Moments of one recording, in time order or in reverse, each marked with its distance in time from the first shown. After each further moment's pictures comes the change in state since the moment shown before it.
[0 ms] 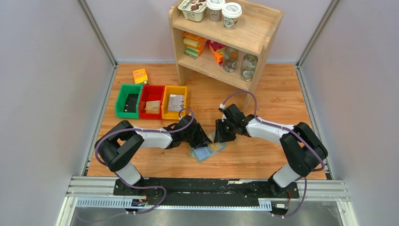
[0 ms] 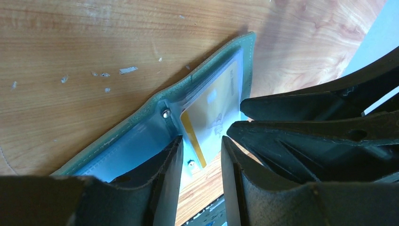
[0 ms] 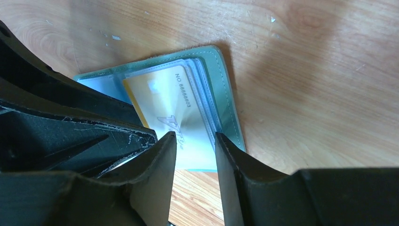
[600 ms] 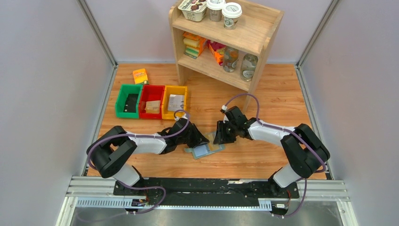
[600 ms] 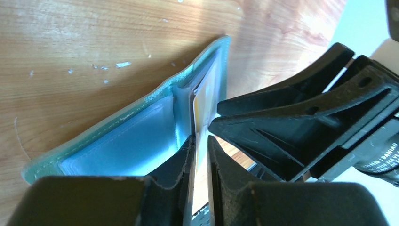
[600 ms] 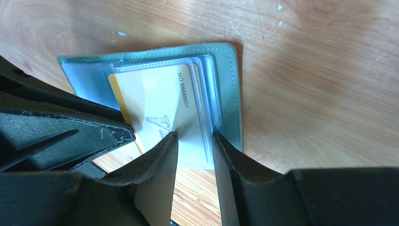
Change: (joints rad) left arm -0.003 -0.092 -0.104 0.124 -0.049 -0.024; right arm -0.009 -0.019 -0.074 0.097 -0.053 0.050
